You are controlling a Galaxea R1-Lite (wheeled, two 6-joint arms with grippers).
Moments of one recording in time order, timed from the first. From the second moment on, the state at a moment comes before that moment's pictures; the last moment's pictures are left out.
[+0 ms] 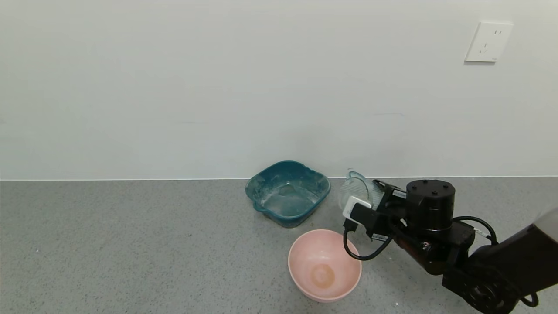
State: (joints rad) left arm 0.00 0.00 0.00 0.01 0.00 0.02; right arm 0.52 1.99 -0.71 -1.03 -0.33 -1.05
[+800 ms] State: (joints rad) left arm 0.00 0.00 0.00 0.01 0.00 0.02; right arm 0.59 1.97 -0.67 -1.04 -0.38 -1.34
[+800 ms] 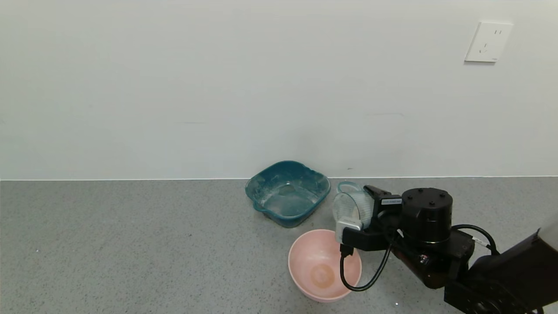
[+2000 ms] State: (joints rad) left arm 0.00 0.00 0.00 0.01 0.00 0.02; right arm 0.65 1.97 -0.66 -1.04 -0.43 -1.64
